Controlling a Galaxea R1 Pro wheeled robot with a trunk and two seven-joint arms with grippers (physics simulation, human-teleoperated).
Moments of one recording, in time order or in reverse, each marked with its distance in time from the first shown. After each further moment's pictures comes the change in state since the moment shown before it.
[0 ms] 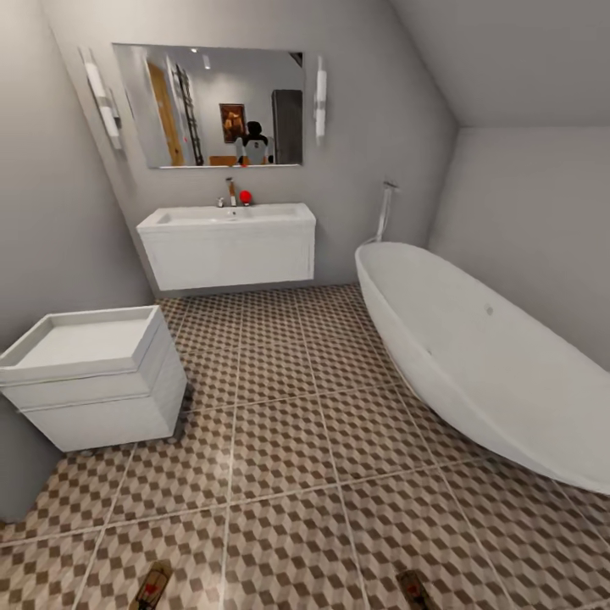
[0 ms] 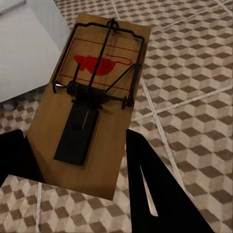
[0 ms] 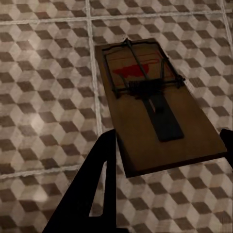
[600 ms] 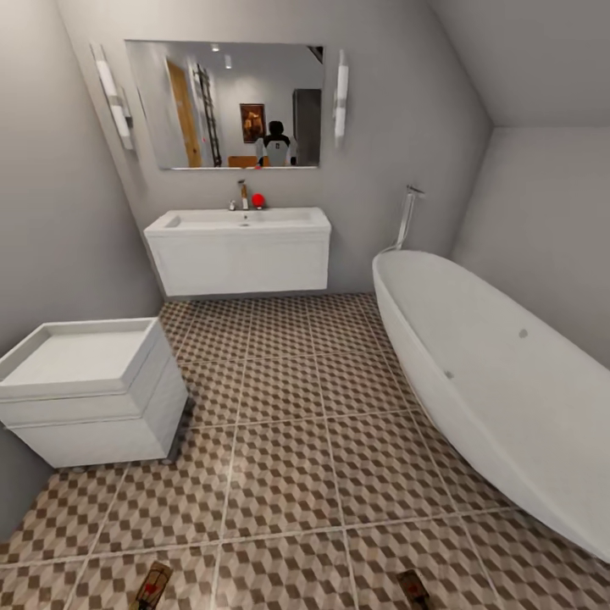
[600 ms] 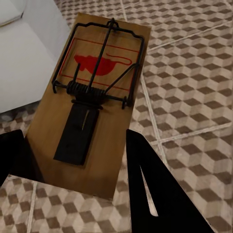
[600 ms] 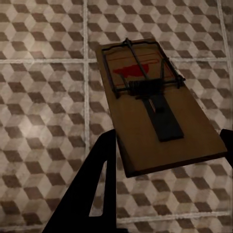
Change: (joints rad) left arm 0.000 0.000 0.000 0.000 0.000 0.000 0.000; right arm 0.000 -0.001 -0.001 -0.001 0.000 0.000 0.000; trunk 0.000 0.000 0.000
